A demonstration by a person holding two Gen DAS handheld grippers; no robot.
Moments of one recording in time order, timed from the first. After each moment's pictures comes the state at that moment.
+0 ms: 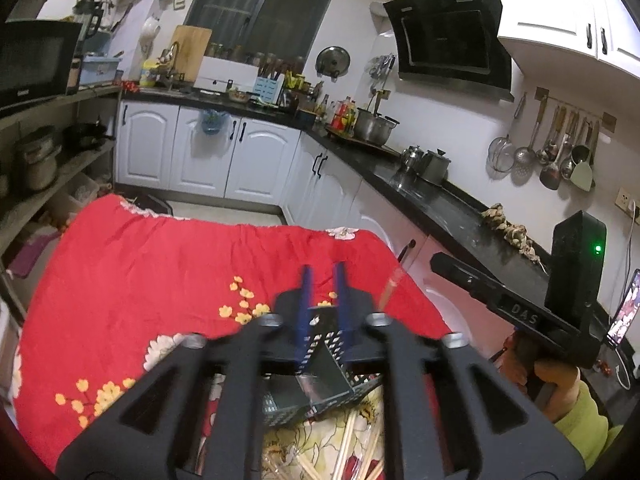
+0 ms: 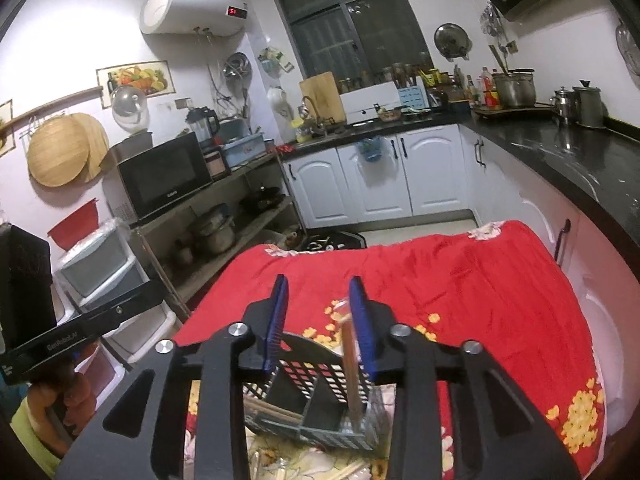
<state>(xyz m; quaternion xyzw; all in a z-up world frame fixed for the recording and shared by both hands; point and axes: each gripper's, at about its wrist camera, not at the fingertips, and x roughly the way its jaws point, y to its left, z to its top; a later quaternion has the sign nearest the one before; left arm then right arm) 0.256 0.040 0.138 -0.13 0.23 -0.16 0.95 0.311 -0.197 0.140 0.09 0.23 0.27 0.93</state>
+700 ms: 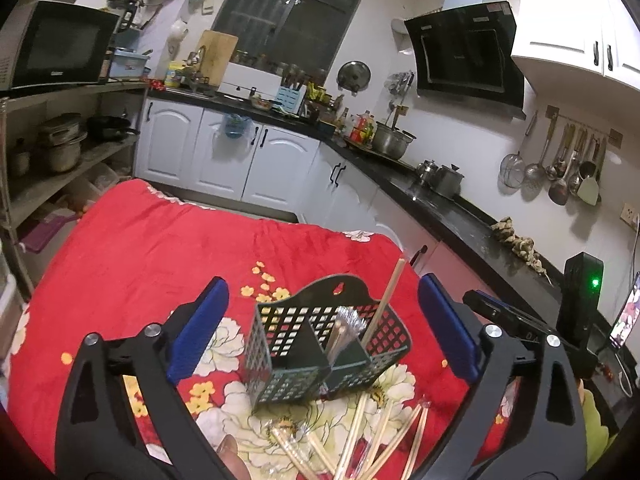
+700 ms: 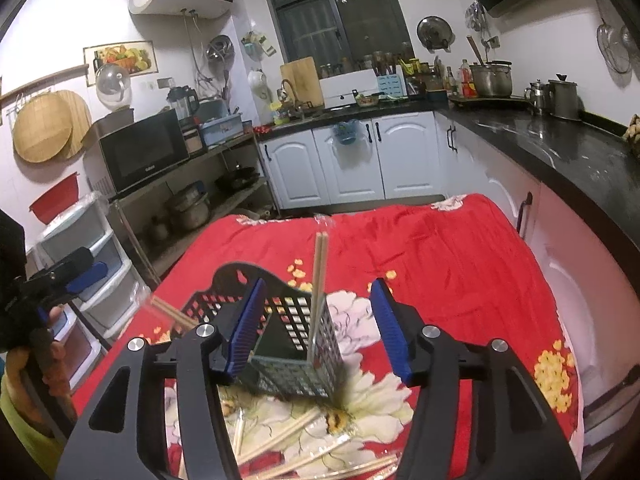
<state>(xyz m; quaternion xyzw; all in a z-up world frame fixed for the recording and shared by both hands) 0.210 0.061 0.115 -0.16 0.21 -0.12 0.96 0.269 -0.229 0.097 0.07 0.26 0.23 0.94</state>
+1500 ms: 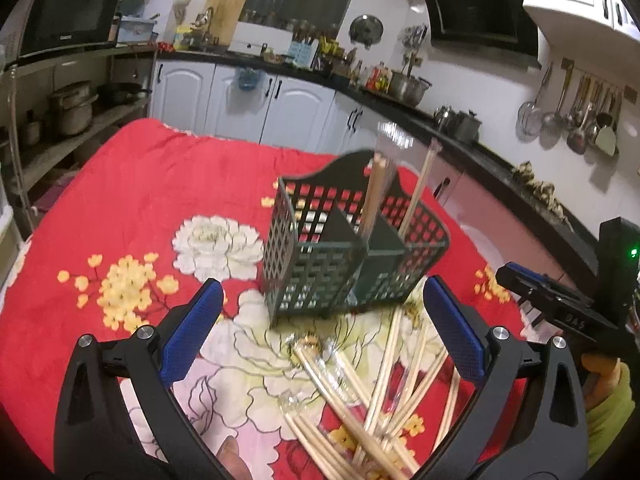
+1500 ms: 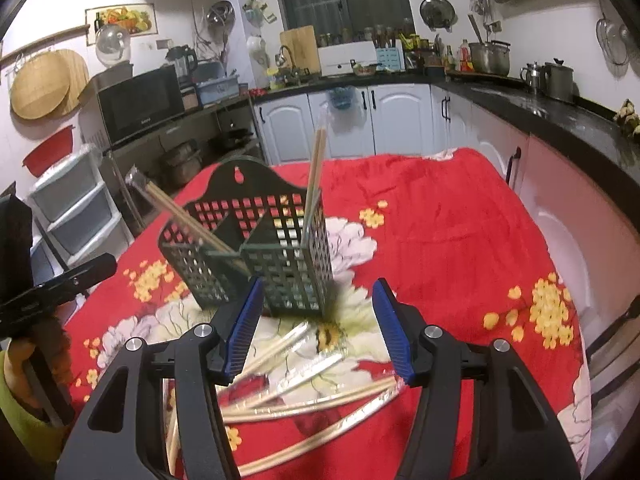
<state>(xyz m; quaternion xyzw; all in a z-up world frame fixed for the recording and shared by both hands) 0.188 0.043 0.030 -0.12 0.29 -0.11 0.94 0.221 -0.226 0.034 0.02 0.31 0.22 0.93</state>
